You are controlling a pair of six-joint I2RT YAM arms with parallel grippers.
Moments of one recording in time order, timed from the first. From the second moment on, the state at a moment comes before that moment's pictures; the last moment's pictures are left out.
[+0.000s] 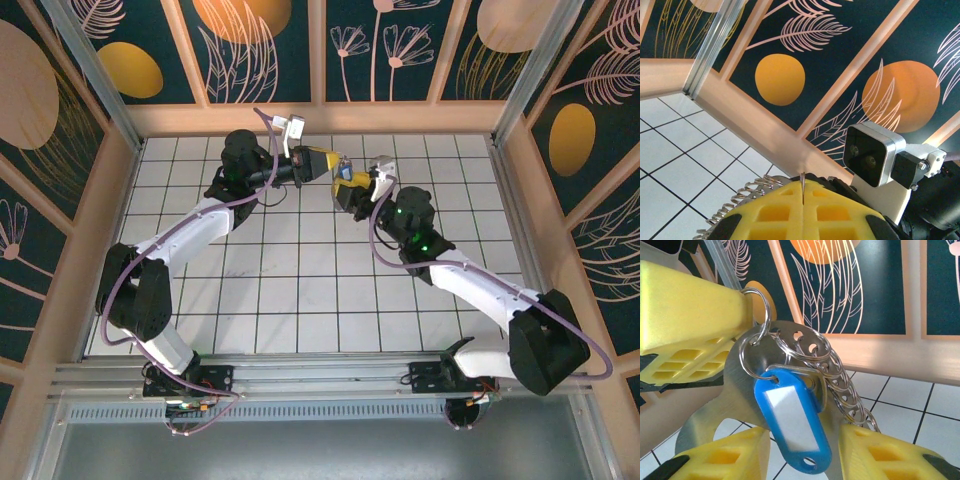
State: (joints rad) left arm -0.48 1.67 1.28 0.45 0.86 -0.67; right arm 0.59 1.28 0.77 0.49 -0.13 0.28
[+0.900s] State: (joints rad) left arm -0.48 1.66 1.33 0.27 0.83 -0.51; right arm 0.44 1.18 0.65 0.55 -0.25 0.36
